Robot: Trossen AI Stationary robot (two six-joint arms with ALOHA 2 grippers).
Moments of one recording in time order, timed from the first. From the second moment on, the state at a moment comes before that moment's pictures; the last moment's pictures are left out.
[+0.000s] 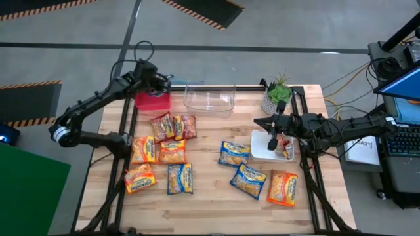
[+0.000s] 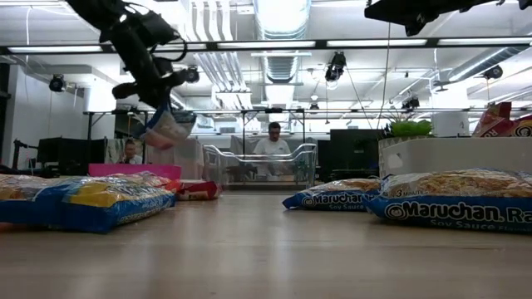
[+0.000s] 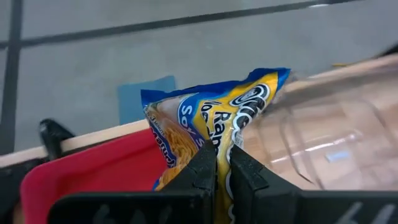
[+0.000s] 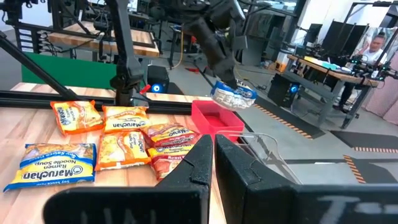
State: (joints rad) left arm 0.87 1.22 0.99 -0.54 -0.20 -0.34; right arm 0.09 0.73 0.58 0.09 0.36 -0.18
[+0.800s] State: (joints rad) left arm 0.90 1.28 0.85 -0.30 -0.20 -0.53; right arm 0.09 0.73 0.58 0.09 0.36 -0.18
